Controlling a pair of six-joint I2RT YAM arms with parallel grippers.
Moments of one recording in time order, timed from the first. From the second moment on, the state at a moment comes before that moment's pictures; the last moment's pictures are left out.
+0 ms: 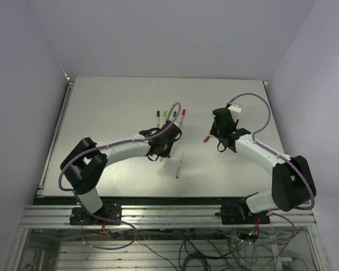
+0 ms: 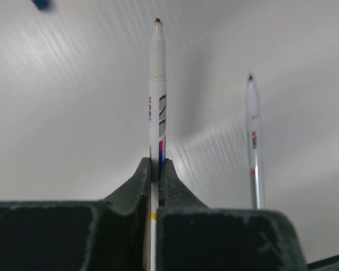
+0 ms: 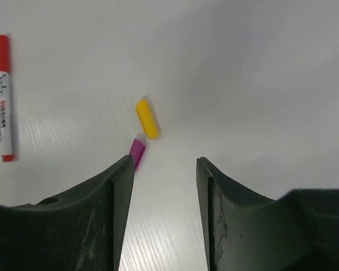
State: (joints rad) left arm -0.90 1.73 1.10 -0.43 -0.26 -0.41; right arm 0.42 1.40 0.85 -0.21 0.52 0.55
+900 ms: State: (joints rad) left arm -0.78 1.53 1.03 -0.20 -0.12 -0.47; right arm 0.32 1.77 1.01 -0.16 0.27 0.43
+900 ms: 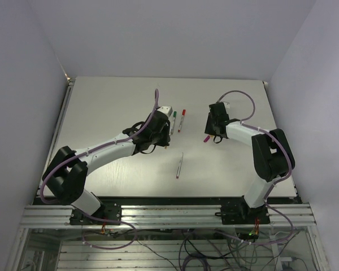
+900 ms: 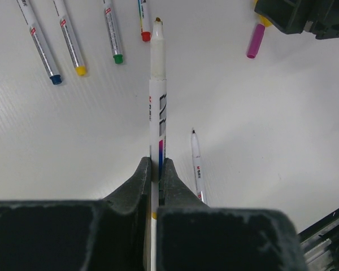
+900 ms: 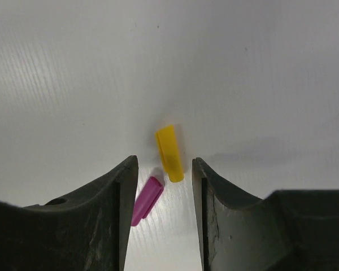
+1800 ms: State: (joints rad) left arm -0.77 1.54 1.03 -0.19 -0.07 -0.48; right arm 0.31 1.82 1.01 -0.13 0.28 0.44
